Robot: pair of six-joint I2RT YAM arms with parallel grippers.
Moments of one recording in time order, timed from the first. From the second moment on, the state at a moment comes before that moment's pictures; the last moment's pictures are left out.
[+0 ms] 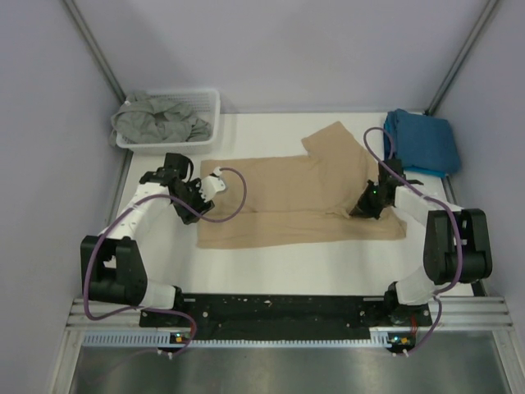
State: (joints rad) left arm -0.11 1.41 1.02 -0.83 0.22 0.92; right arm 0.05 1.54 0.84 -0.43 -0.25 0.64
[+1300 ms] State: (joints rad) left arm -0.11 1.44 1.01 -0.81 0.18 0.92; right arm 0.16 1.87 1.17 -0.36 -0.28 0.59
